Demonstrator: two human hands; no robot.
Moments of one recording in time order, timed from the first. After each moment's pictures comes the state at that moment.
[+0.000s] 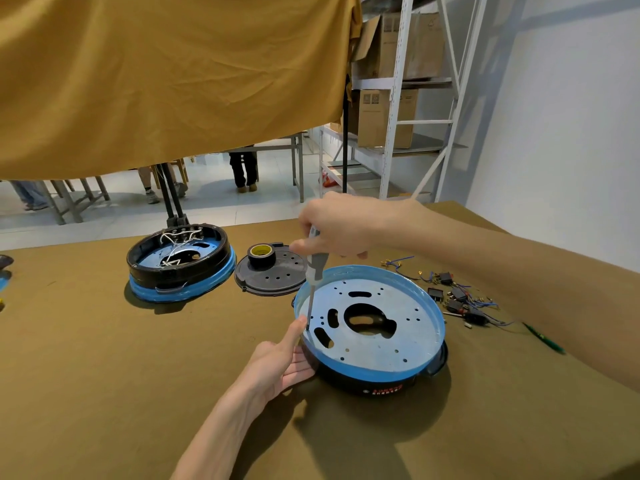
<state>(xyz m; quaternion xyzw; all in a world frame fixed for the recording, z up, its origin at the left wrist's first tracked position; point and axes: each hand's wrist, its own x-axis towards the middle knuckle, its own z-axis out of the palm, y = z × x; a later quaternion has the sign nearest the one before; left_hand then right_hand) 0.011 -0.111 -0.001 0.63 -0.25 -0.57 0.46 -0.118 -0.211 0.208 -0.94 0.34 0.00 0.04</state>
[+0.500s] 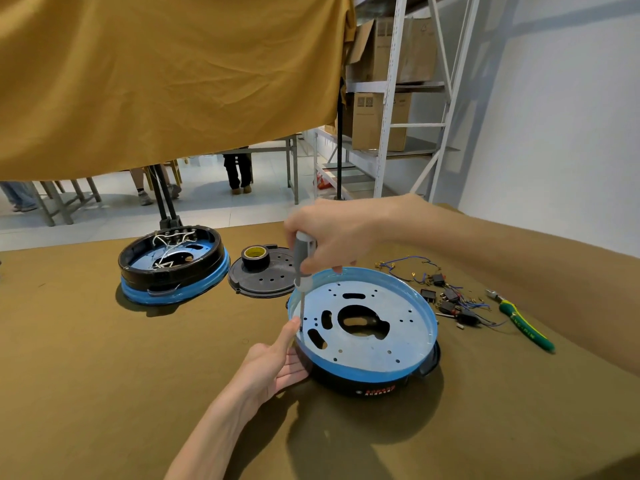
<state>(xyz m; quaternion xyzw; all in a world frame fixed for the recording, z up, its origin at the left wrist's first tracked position) 0.011 -0.112 -0.003 0.62 -0.25 -0.58 0.47 -0.123 -0.198 0.217 -0.95 0.30 0.05 0.07</state>
